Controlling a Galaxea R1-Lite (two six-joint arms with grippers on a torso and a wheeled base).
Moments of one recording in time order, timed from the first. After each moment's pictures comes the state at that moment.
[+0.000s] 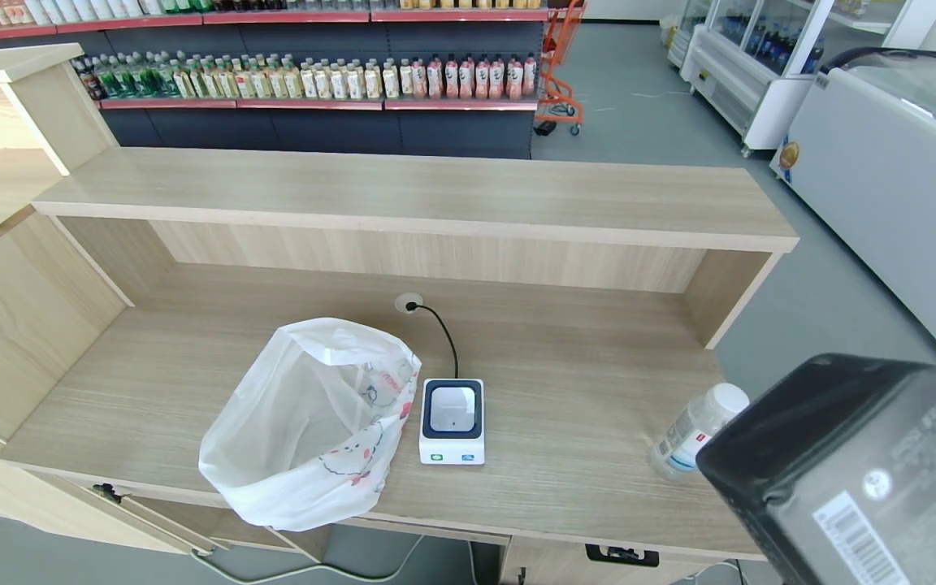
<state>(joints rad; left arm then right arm) 0.00 0.00 0.00 0.00 0.00 0.00 0.66 1.08 -0.61 -0.33 0.97 -2.77</state>
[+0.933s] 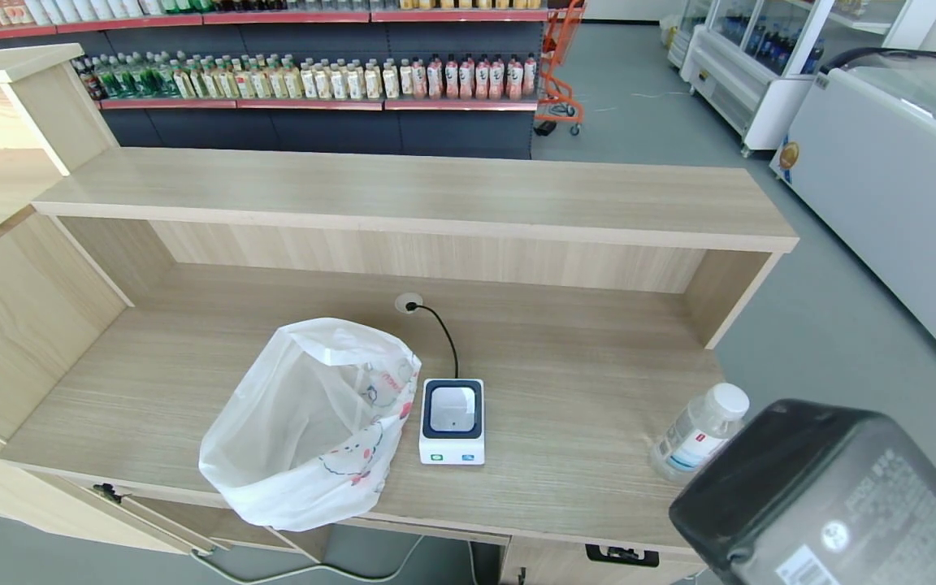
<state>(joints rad) 0.00 0.00 0.00 0.00 0.00 0.00 0.70 1.10 -0.61 -0.28 0.99 -2.74</state>
